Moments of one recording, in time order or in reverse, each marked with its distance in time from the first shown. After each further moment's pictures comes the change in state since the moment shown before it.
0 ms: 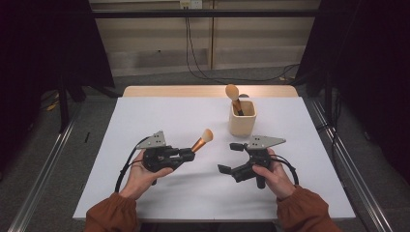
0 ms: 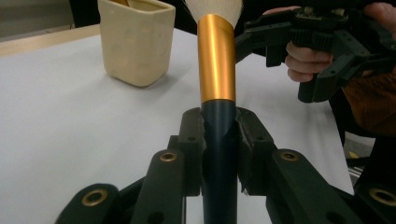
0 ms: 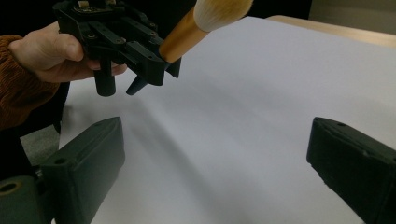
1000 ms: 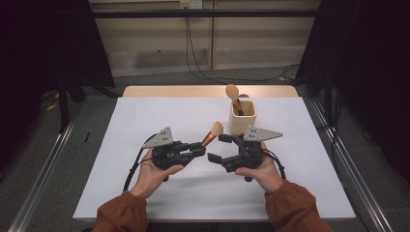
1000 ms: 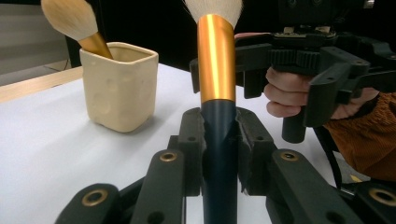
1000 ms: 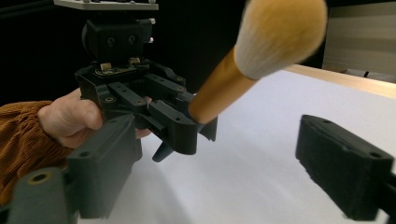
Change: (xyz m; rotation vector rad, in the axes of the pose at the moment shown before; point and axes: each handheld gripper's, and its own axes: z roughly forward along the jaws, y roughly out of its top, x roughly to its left) left arm -0.014 0.018 0.019 -0.105 -0.016 0.038; right arm 0.008 0.028 0.016 -0.162 0.074 0.019
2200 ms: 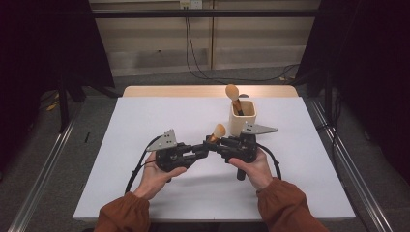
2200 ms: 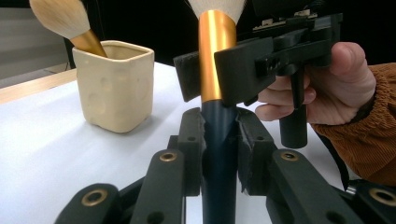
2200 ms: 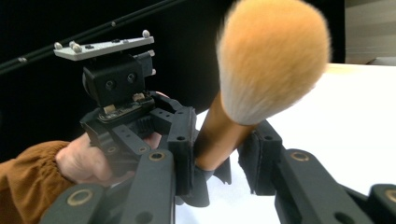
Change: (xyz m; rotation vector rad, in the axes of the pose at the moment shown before) left arm -0.003 -0.006 0.008 -0.001 -0.003 0.032; right arm -0.010 -0.001 0.015 -0.056 0.071 0.161
